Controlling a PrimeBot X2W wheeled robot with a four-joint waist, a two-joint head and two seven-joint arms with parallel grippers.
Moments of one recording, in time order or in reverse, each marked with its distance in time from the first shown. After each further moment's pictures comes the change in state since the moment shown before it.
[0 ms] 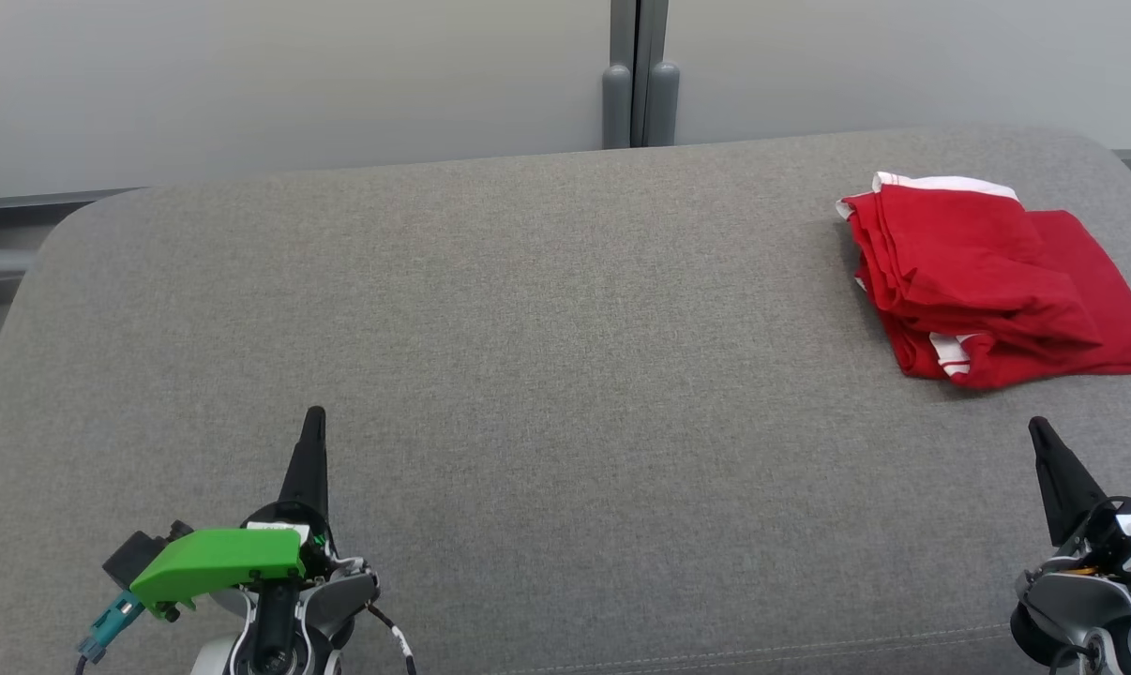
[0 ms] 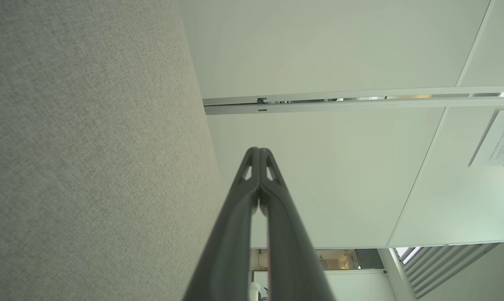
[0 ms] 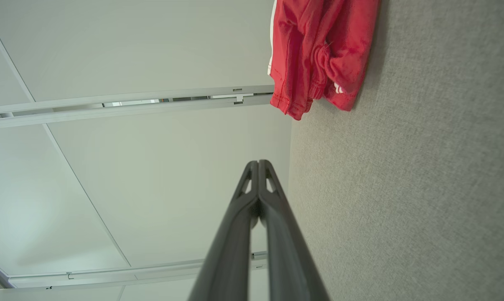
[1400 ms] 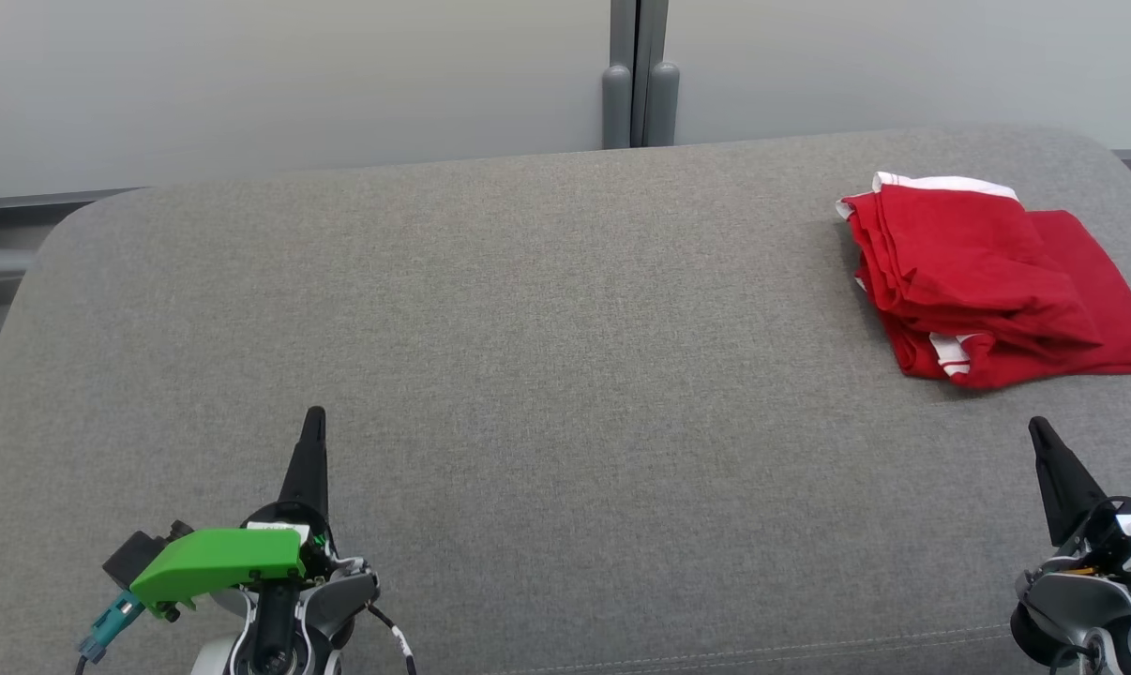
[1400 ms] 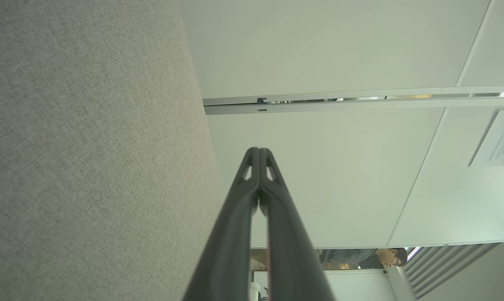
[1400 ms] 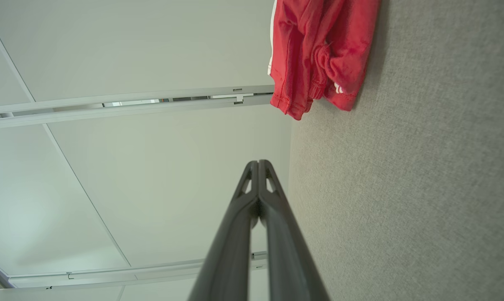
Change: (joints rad) left arm 0.000 0.000 0.000 0.000 0.000 0.000 0.000; right arm 0.000 0.000 0.000 0.000 0.000 0.000 0.000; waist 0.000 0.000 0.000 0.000
